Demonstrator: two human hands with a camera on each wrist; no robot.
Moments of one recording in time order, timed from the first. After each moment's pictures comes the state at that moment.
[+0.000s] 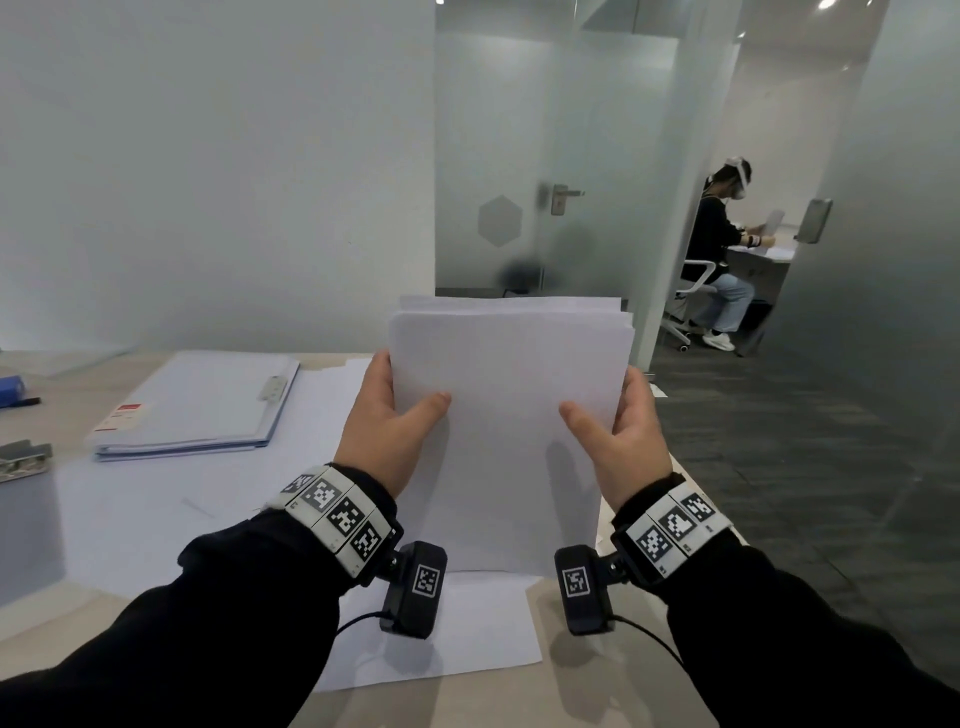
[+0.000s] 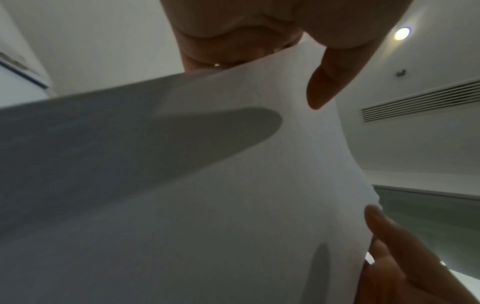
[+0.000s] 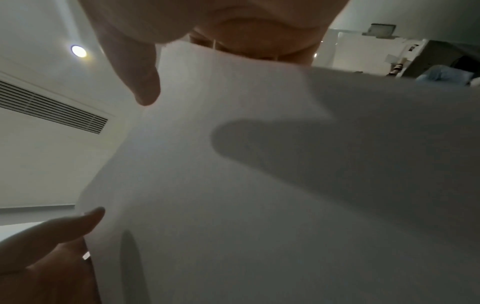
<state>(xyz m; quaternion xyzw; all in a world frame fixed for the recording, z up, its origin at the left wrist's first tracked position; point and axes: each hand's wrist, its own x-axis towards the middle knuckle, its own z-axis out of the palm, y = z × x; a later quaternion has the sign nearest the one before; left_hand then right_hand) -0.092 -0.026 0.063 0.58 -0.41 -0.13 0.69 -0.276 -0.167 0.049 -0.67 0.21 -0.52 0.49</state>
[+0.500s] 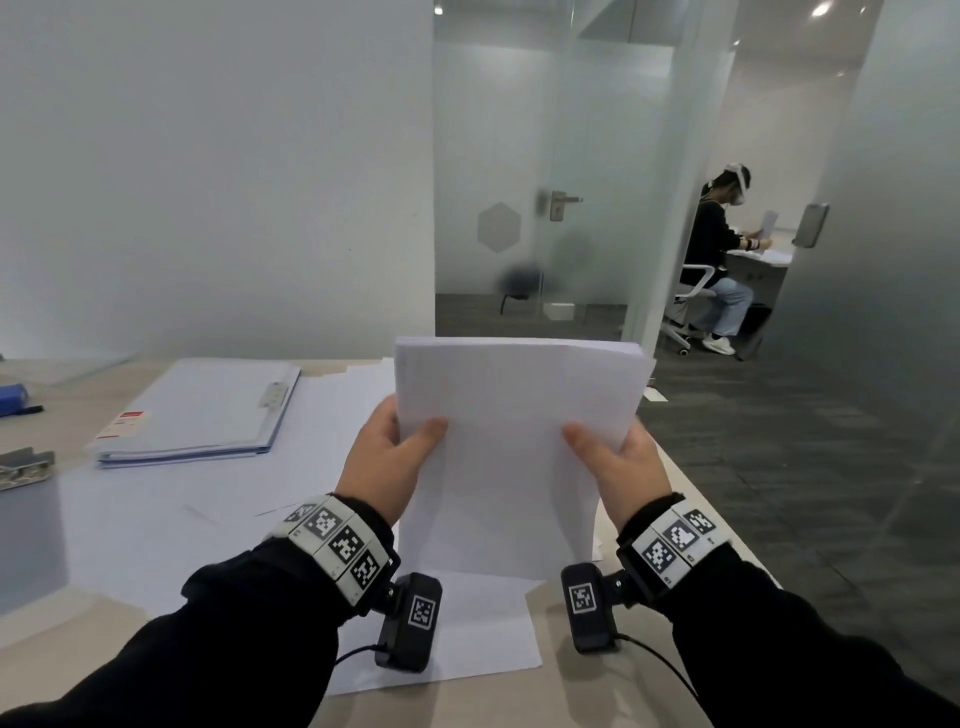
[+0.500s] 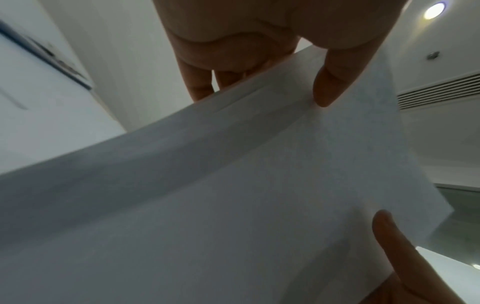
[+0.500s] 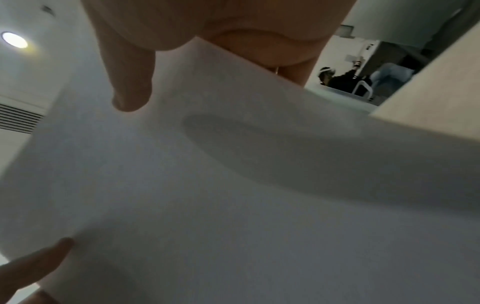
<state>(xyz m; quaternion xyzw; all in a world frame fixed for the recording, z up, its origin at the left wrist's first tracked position) -0.096 -0.024 0.042 0.60 -0.37 -0.16 0.69 -0.283 -0.169 0.034 -0.64 0.24 -0.49 0.55</state>
